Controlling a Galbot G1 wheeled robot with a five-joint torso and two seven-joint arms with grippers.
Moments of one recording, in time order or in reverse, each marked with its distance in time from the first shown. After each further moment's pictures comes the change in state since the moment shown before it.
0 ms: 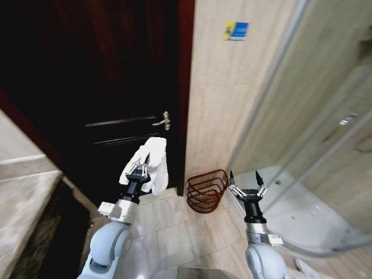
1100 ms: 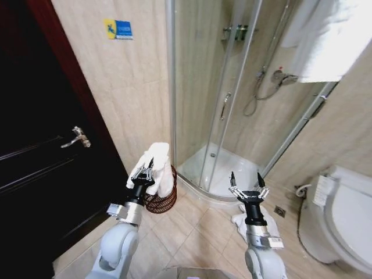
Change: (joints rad) left arm -0.017 0.014 0.046 0.147 -0.026 -0.070 -0.025; right arm 0.000 0.026 0.001 -0.040 -0.085 0.005 0.077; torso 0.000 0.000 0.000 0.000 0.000
